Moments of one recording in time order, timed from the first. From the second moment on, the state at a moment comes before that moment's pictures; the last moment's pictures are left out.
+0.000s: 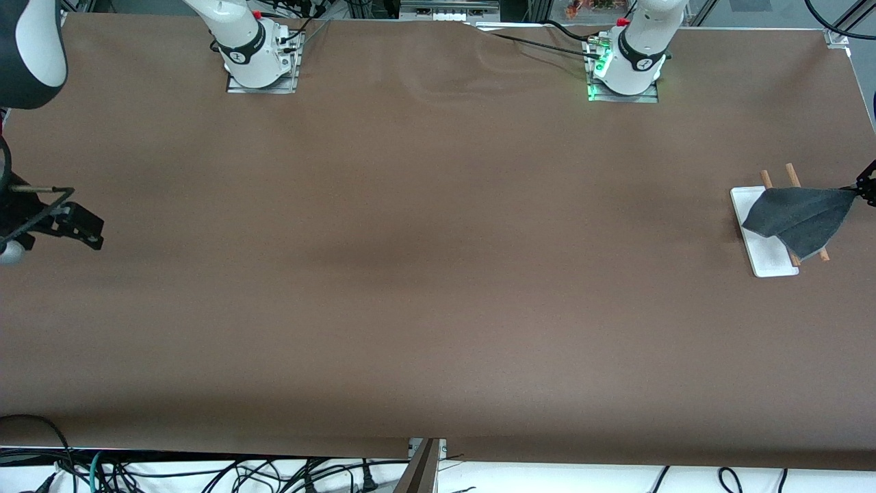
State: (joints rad) left arm 0.79 0.48 -0.10 -1.58 -0.07 1.66 1.65; right arm -0.05 0.22 0.06 -1.42 -0.14 1.75 -0.03
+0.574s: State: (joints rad) left arm 0.78 0.53 -0.11 -1.55 -0.07 1.67 1.65; right arm -0.06 0.08 0.12 -1.55 -0.06 1.69 -0.03
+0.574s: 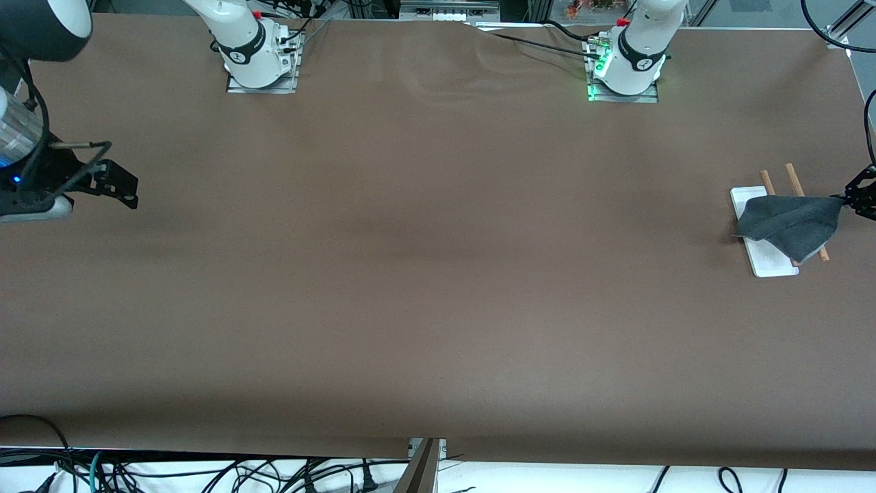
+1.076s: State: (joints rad) left arm 0.80 0.57 -0.10 -1.53 -0.07 1.70 1.65; right arm -0.11 0.05 0.09 -1.57 0.00 1.63 -0.05
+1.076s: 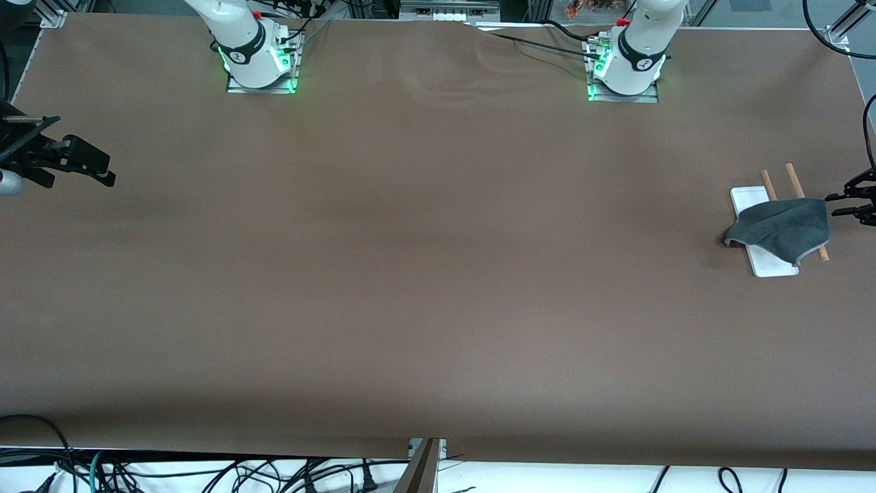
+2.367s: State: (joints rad) left arm 0.70 0.56 -0.16 -1.22 -0.07 1.49 1.31; right arm -0.10 0.07 0.09 -1.56 0.00 1.63 -0.08
